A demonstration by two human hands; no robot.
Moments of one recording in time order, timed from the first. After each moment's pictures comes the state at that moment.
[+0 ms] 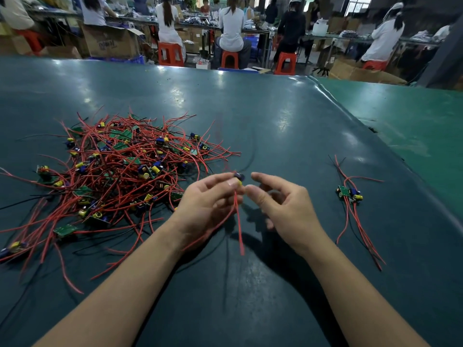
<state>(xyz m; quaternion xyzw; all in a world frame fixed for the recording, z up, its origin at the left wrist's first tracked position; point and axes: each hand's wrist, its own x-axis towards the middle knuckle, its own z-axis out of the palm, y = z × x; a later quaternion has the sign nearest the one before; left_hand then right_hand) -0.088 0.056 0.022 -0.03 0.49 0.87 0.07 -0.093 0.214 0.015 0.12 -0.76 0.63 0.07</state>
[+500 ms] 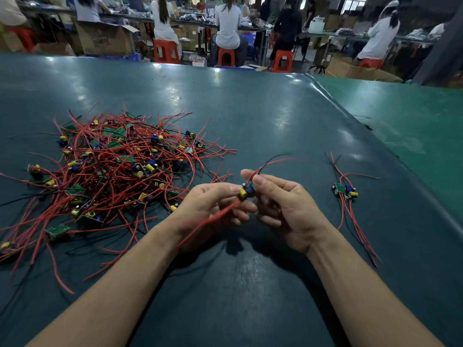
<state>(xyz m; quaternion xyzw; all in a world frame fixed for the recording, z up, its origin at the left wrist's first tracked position) -0.082 0.057 0.022 0.06 0.56 0.81 0.16 -0.095 0.222 0.026 0.08 -0.56 0.81 -0.15</state>
